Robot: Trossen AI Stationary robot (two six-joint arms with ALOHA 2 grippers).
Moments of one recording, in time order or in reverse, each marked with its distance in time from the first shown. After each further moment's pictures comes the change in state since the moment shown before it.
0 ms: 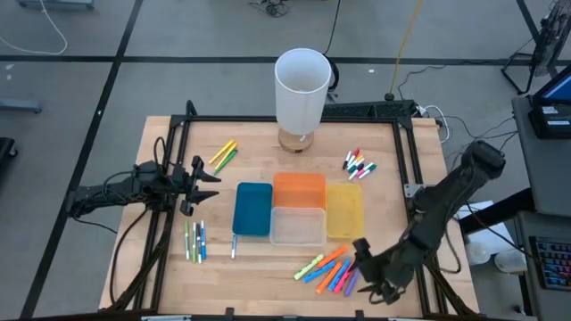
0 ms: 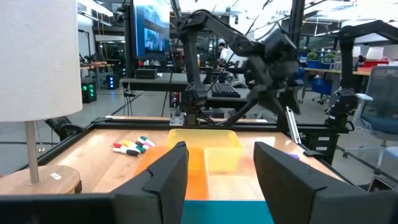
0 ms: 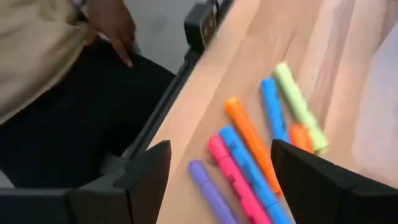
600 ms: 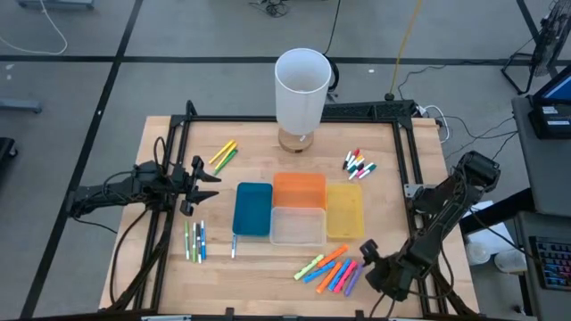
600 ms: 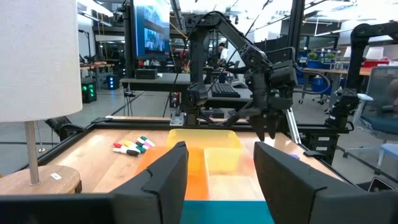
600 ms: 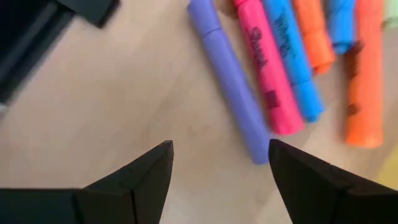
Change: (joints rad) left arm 0.000 0.000 0.000 0.000 0.000 0.000; right arm 0.096 0.139 -0.003 -0.296 -0.004 -0.114
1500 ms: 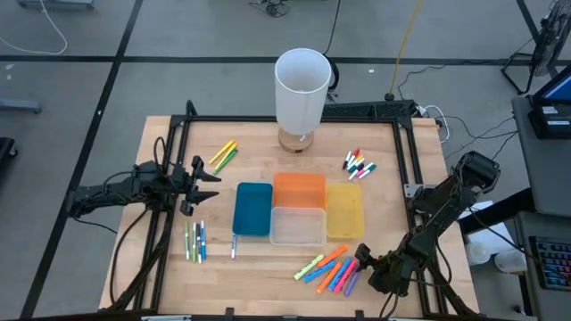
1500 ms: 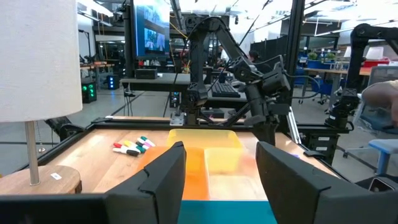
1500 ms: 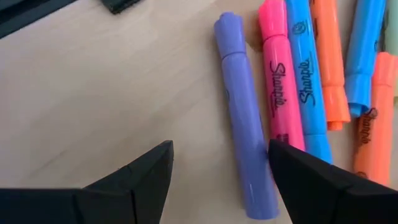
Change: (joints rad) left arm 0.000 0.000 0.000 0.000 0.000 0.000; right arm 0.002 0.000 -0.214 0.419 0.024 -0.295
